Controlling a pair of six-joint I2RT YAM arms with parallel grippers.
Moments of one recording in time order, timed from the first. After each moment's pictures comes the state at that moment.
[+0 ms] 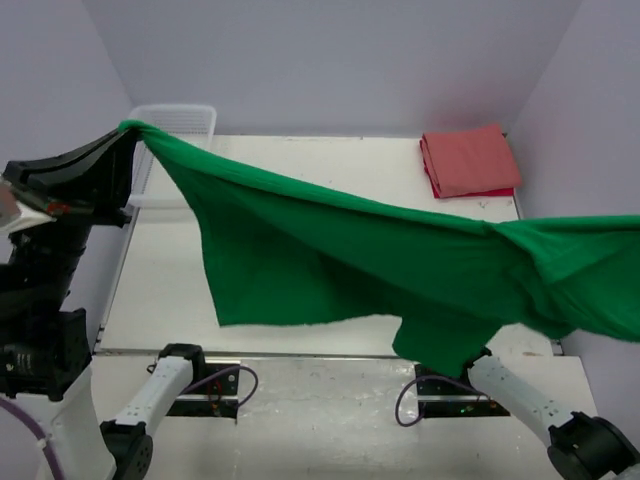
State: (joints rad) left arm -0.06 0.80 1.74 -0.30 0.37 -0.27; right arm 0.47 0.77 2.25 -0.77 0.09 0.08
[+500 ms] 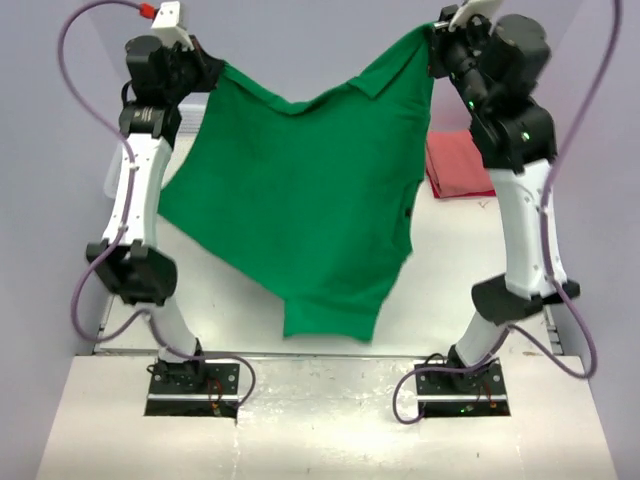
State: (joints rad) left arm -0.03 1.76 2.02 -0.29 0.30 -0.25; right arm 0.39 1.66 2.51 -0.66 0.12 -0.10
